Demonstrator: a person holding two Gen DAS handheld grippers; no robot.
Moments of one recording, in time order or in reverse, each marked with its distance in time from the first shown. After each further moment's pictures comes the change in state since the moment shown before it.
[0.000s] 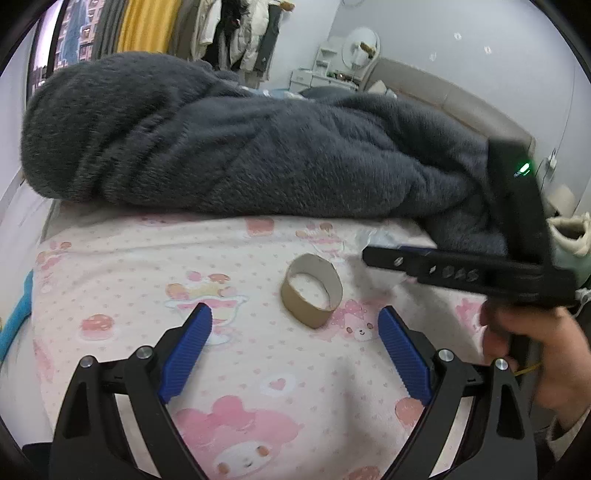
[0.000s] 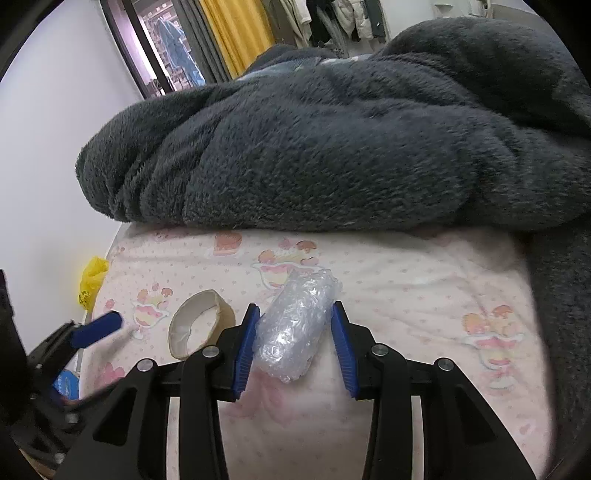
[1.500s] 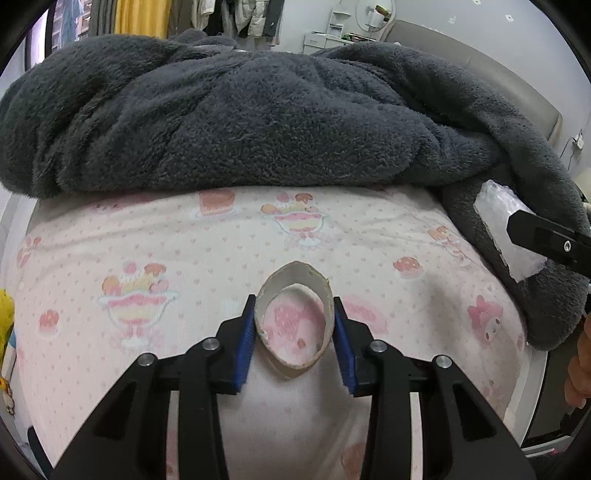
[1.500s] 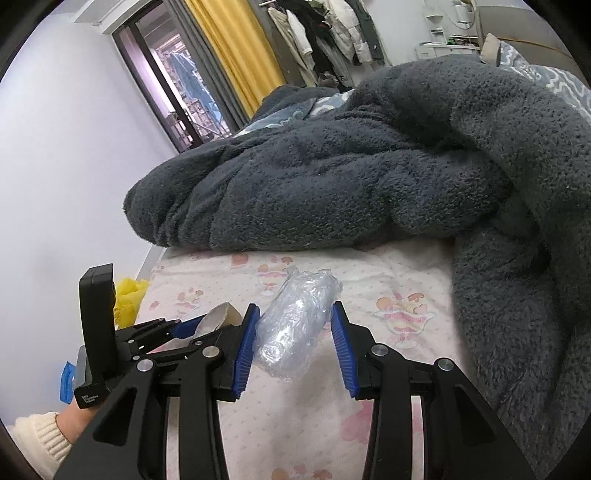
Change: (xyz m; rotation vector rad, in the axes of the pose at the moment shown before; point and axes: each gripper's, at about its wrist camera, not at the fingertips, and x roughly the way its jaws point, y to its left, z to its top) left arm 0.044 -0.048 0.007 -0.017 0.150 0.105; right arm -0.094 -0.039 -0.012 0.018 -0.087 0.114
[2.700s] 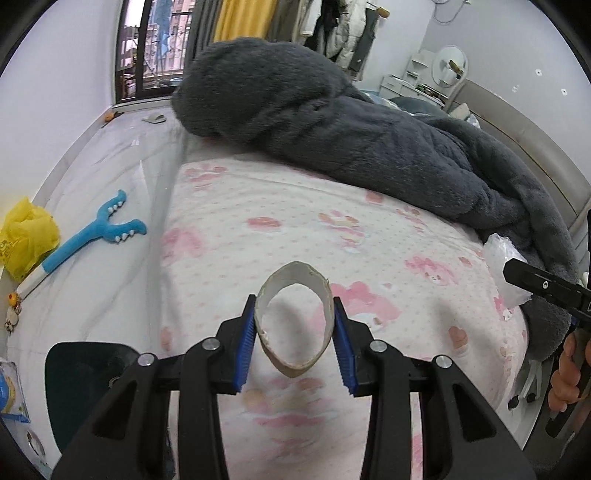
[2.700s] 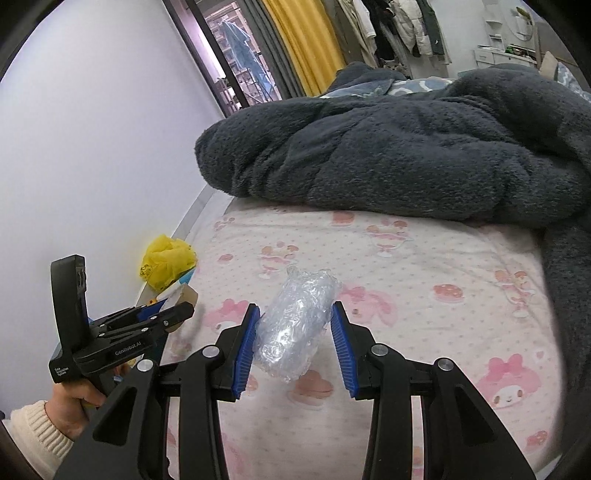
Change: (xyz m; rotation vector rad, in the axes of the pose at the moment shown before) left arm -0.118 0.115 -0.079 -0.255 -0.119 0.134; right arm 0.022 0.107 -0.037 -0.135 0.084 0.113
